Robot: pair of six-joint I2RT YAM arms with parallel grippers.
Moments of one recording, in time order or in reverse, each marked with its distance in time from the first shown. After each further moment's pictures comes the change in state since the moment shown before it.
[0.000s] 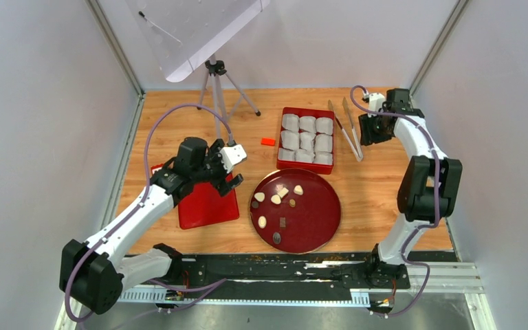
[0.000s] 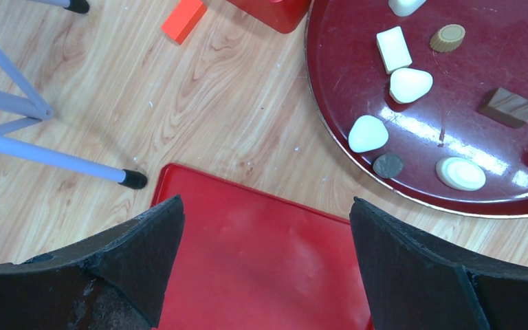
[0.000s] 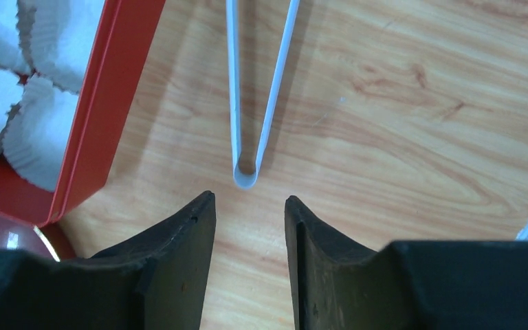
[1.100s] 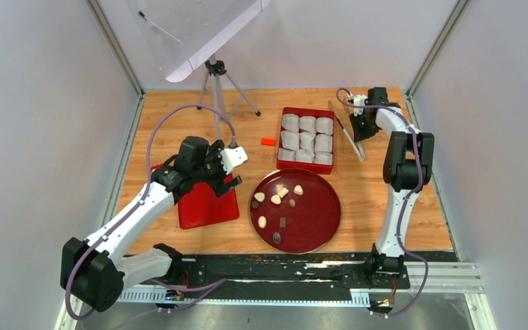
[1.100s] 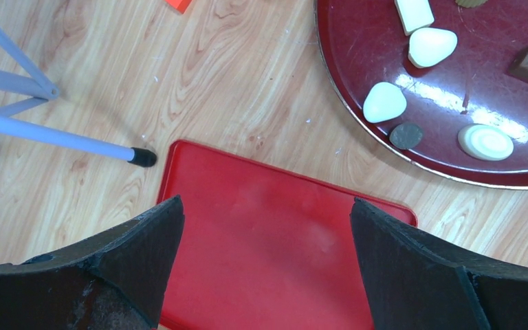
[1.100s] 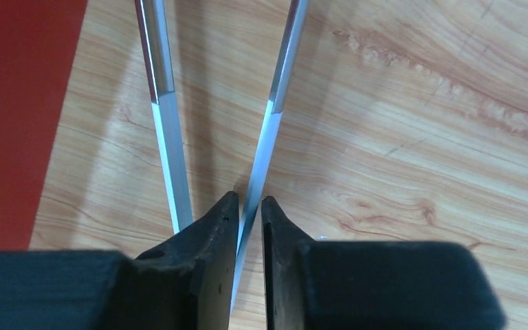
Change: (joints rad) left arm 0.000 0.021 0.033 -0.085 -0.056 0.067; right arm 0.044 0.446 0.317 0.045 0.077 -0.017
